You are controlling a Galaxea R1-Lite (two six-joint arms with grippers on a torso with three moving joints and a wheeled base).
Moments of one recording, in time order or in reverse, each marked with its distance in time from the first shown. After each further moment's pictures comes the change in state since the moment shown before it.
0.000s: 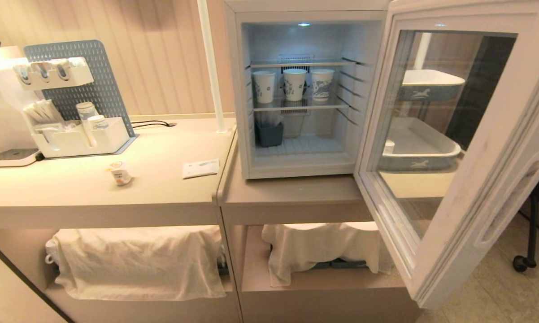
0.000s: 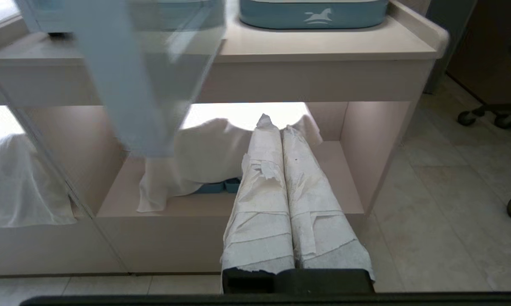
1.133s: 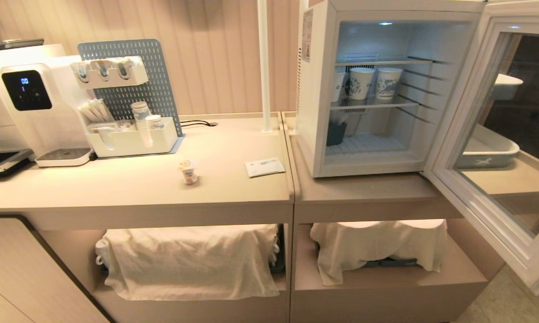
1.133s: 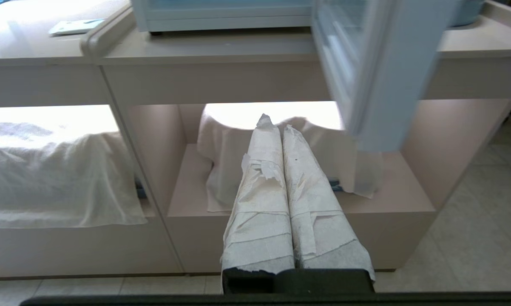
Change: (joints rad) left arm 0.000 0.000 0.000 0.000 0.000 0.002; right arm 0.000 0.000 0.000 0.000 0.000 0.000
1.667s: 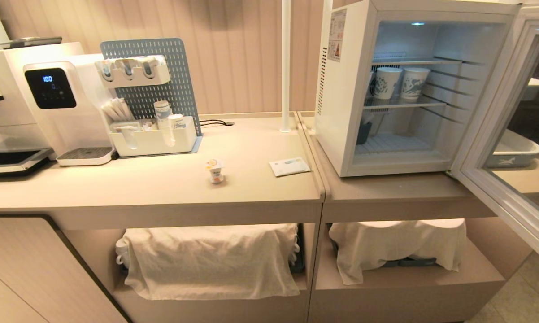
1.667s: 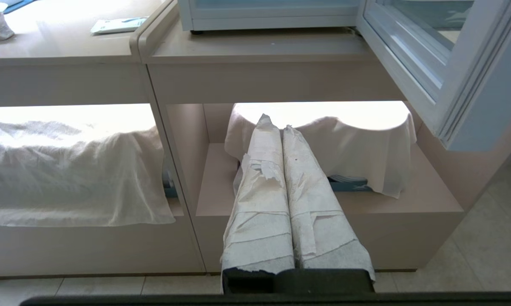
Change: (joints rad) left arm 0.001 0.000 0.000 0.000 0.000 -0.002; right arm 0.000 0.000 0.000 0.000 0.000 0.000
